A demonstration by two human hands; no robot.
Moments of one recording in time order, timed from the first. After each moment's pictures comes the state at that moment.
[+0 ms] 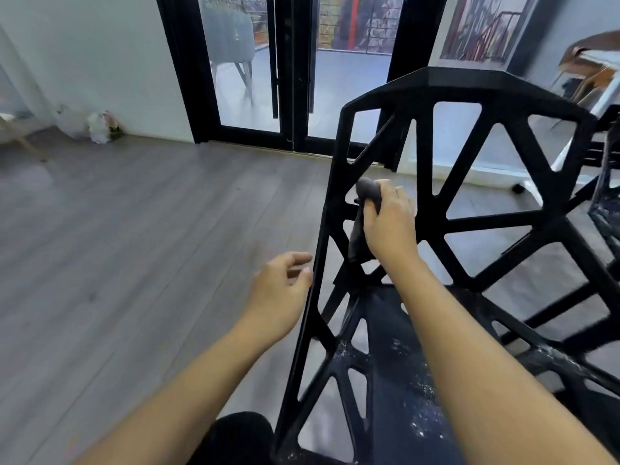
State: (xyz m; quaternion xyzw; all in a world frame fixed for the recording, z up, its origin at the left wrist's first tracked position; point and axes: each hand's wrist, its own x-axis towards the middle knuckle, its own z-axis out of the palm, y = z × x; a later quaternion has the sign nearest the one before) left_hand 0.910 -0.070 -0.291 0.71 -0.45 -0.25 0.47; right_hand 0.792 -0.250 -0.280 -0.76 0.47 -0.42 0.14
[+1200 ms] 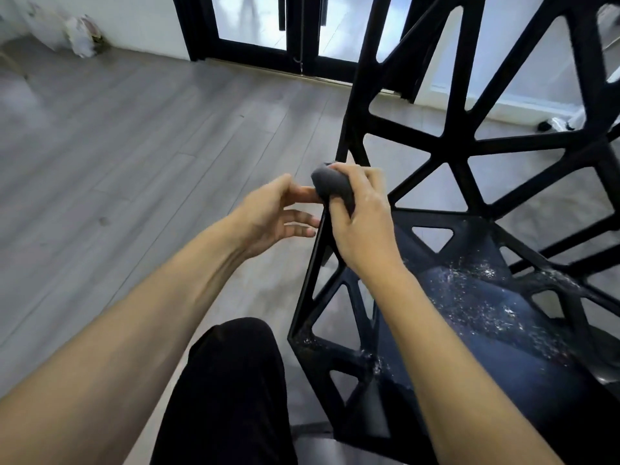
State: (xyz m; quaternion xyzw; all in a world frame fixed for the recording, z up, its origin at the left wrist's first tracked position) left_hand 0.949 -0.053 -0.296 0.57 -0.29 -0.56 0.53; right_hand 0.798 -0.107 -0.317 -0.79 0.38 -0.39 0.29
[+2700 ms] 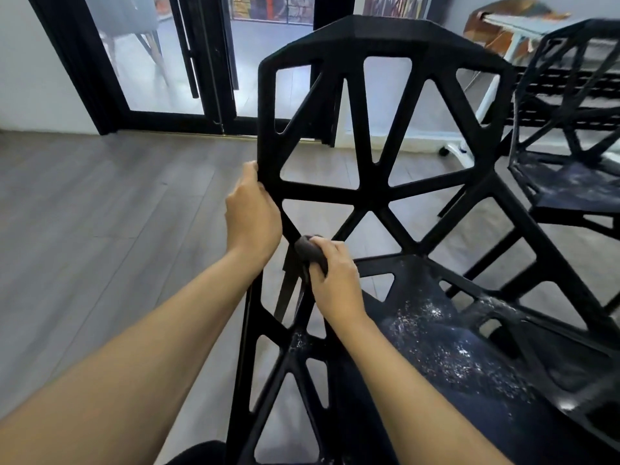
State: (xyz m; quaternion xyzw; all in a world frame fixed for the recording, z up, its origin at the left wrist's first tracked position) left_hand 0.909 -0.198 -0.278 0.71 -0.49 -0.06 0.51; right_hand 0.774 -0.205 -0.392 -0.73 0.49 -0.40 0.24
